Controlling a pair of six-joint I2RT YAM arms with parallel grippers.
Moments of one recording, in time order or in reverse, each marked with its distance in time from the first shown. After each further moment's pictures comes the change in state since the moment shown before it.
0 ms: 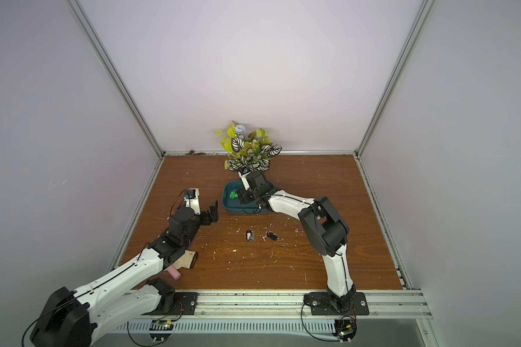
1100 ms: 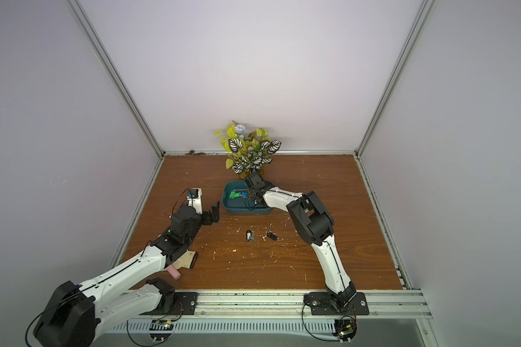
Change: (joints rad) left arm 0.018 0.041 0.000 0.022 0.035 0.023; right arm -0.039 0.176 0.140 -0.126 0.299 0.166
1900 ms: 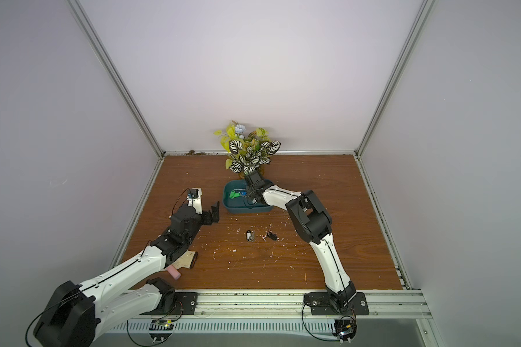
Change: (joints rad) left arm 0.002 0.000 0.000 0.000 -0.001 0.003; right arm -0.007 0.026 0.046 -0.016 -0.051 0.007
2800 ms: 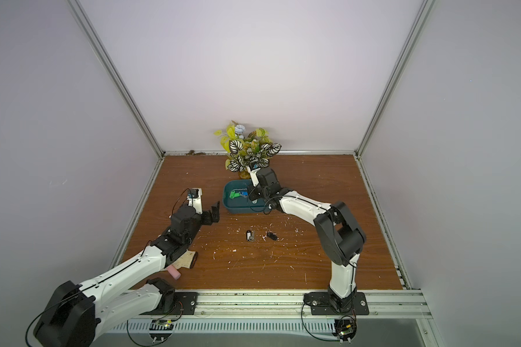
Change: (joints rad) left arm 0.000 0.001 0.000 0.005 0.012 0.000; right arm -0.003 -0.484 -0.407 0.193 -0.348 -0.124
